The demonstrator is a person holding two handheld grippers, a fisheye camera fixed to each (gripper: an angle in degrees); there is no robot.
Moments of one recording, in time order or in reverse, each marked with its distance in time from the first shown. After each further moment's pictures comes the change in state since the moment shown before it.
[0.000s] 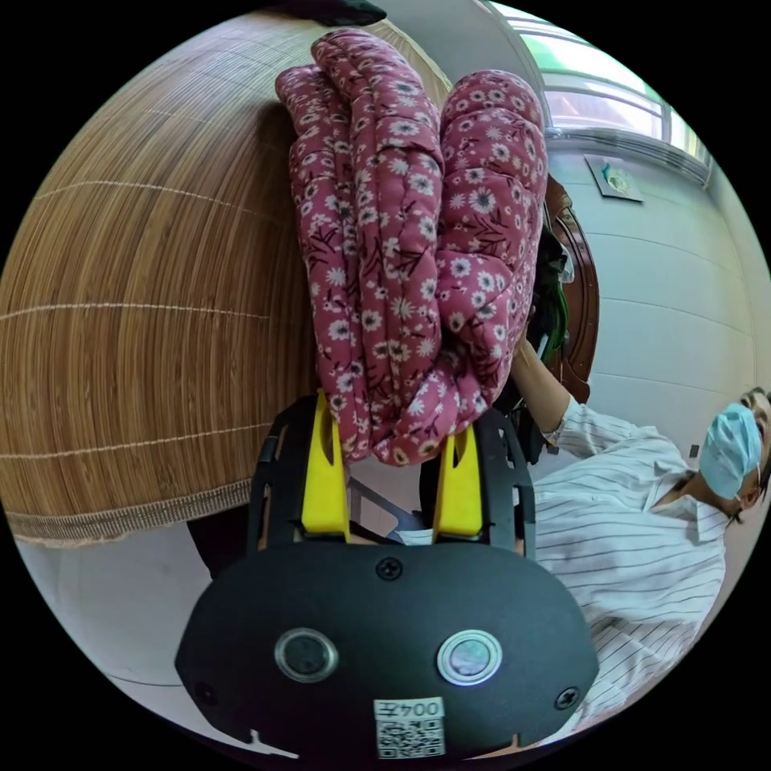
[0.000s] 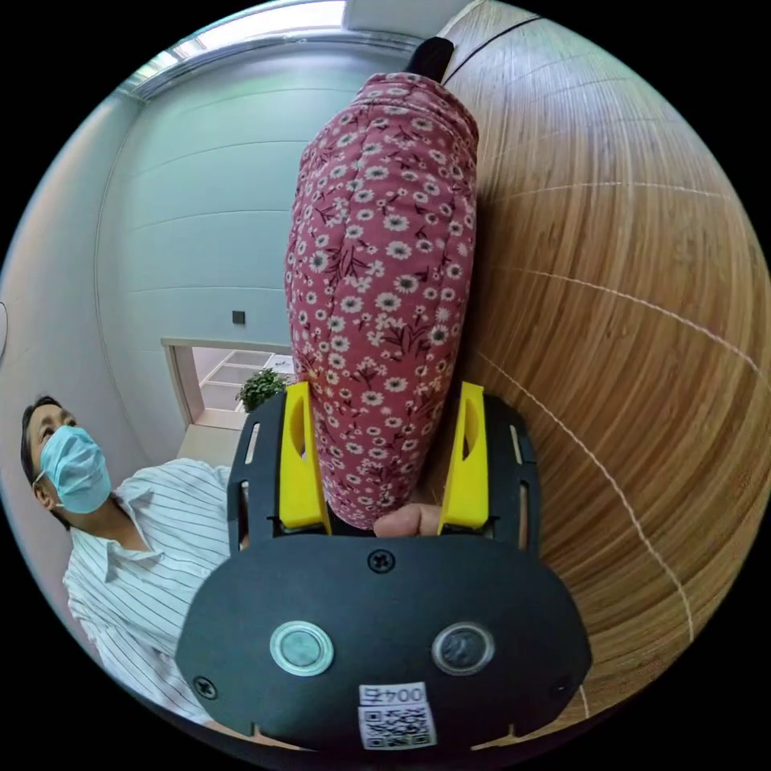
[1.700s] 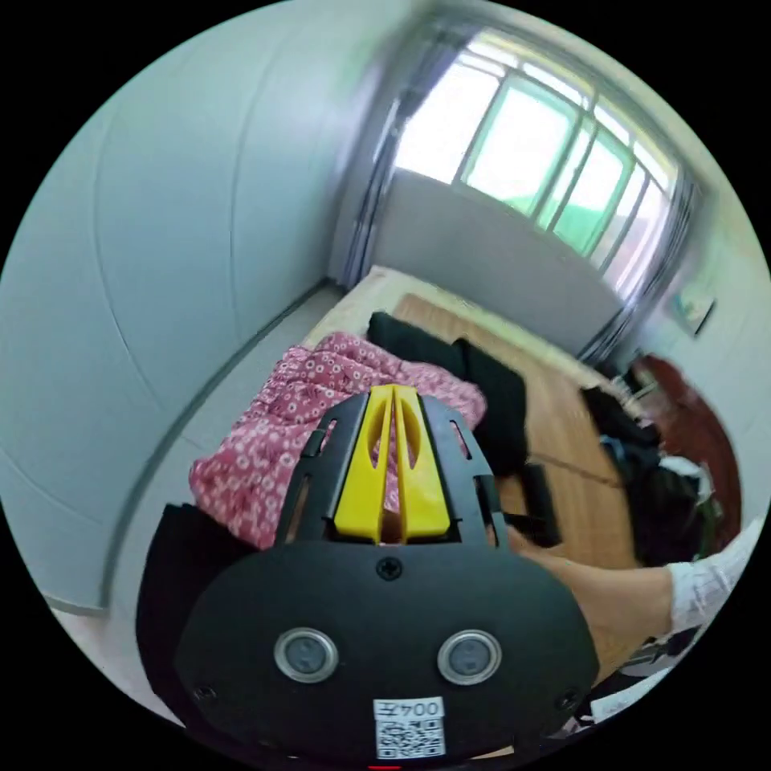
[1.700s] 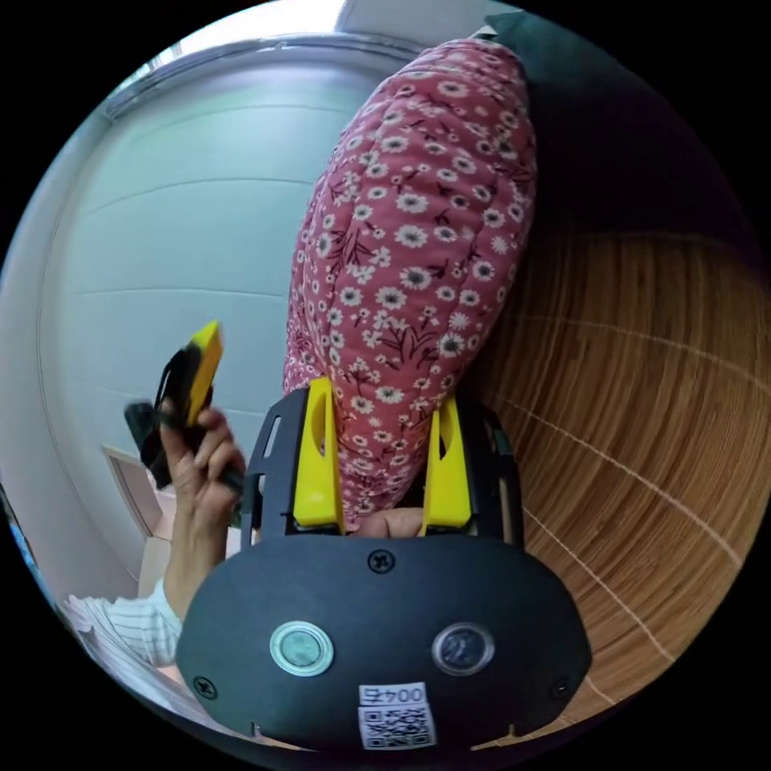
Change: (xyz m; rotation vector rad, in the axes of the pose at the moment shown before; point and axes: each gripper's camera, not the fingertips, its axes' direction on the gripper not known) left arm 0.277 -0.190 -0.437 0.848 -0.732 0.088; right arm 0.057 -0.479 0.284 0.204 0.113 0.028
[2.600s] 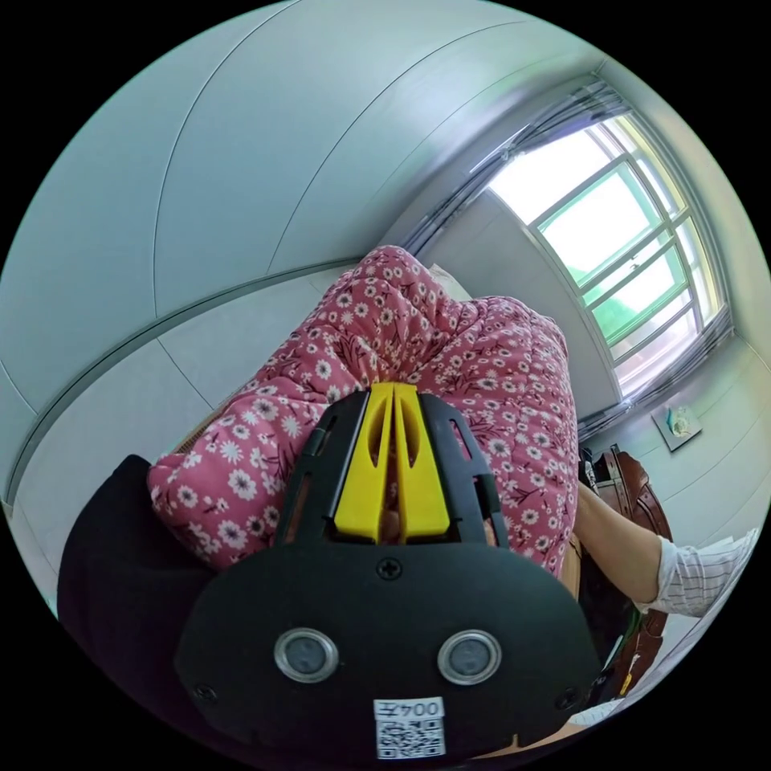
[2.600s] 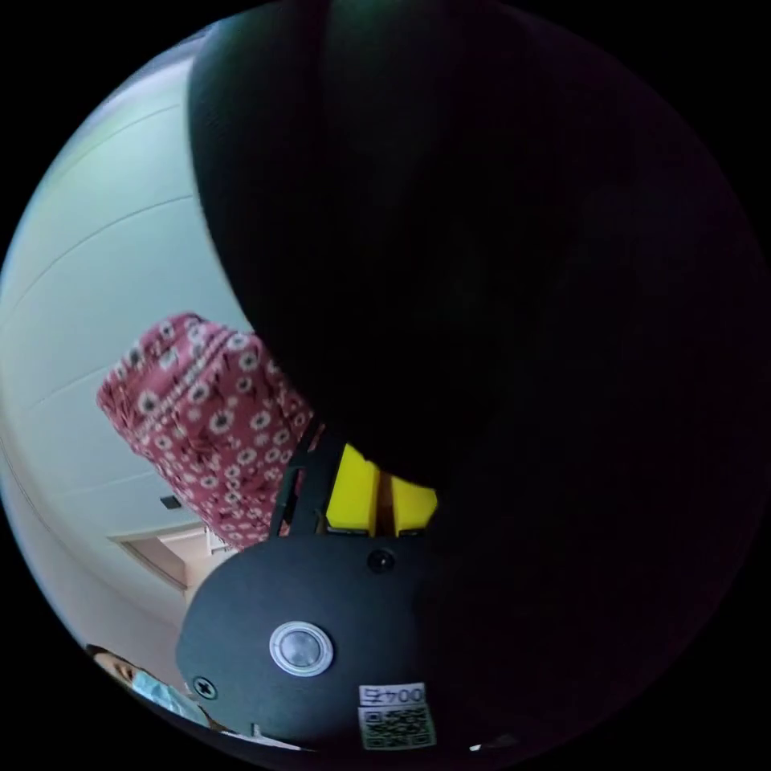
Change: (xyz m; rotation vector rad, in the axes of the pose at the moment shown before) left arm -0.173 0.017 0.017 0.059 0.193 -0.396; right arm 0.111 -0.163 0.077 -0.182 0.178 0.289
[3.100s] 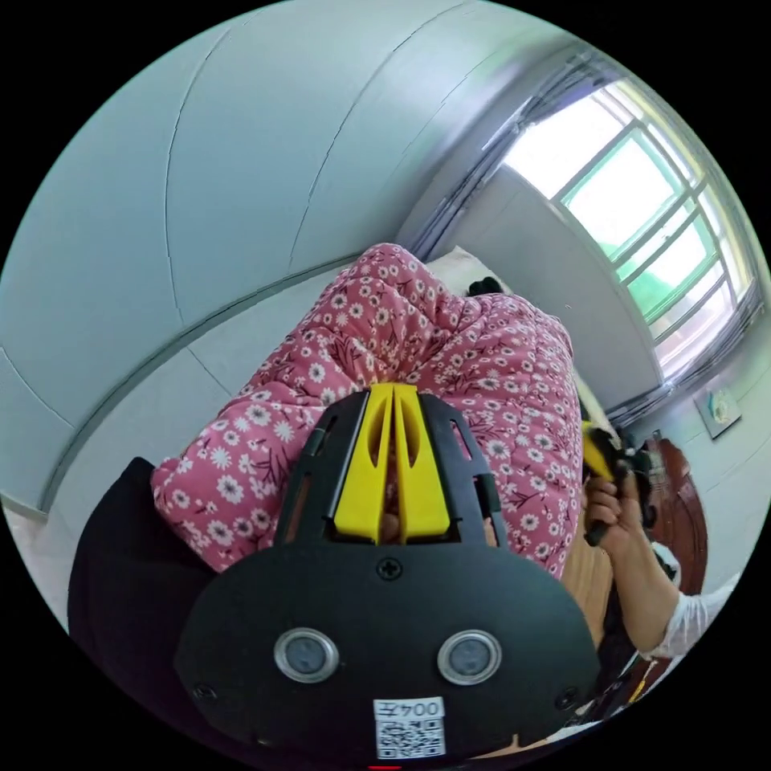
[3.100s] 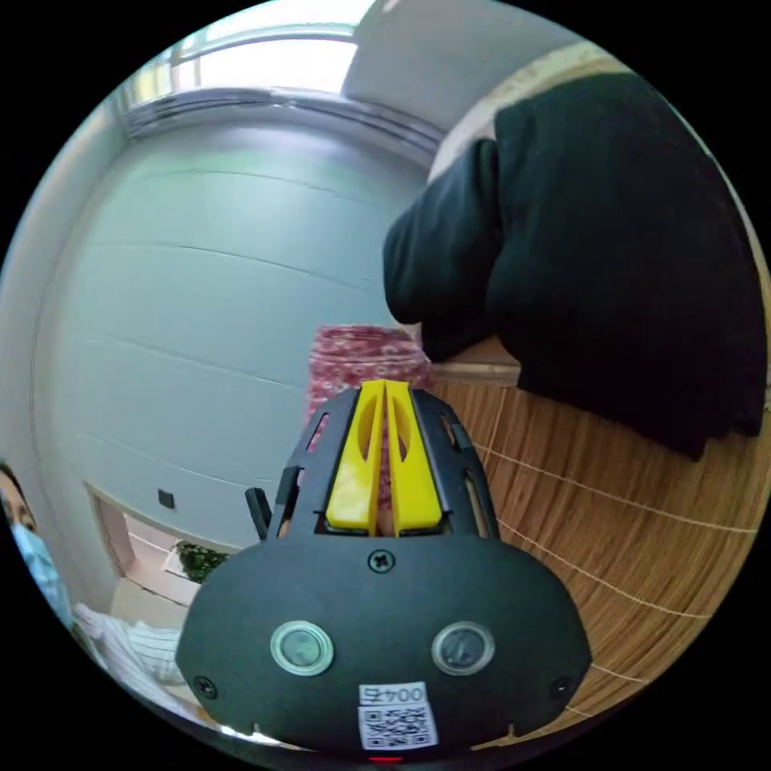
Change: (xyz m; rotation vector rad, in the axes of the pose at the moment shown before) left arm 0.066 -0.033 0.033 -0.062 -0.203 0.063; right arm -0.028 0.157 -0.050 0.521 -0.131 -0.306
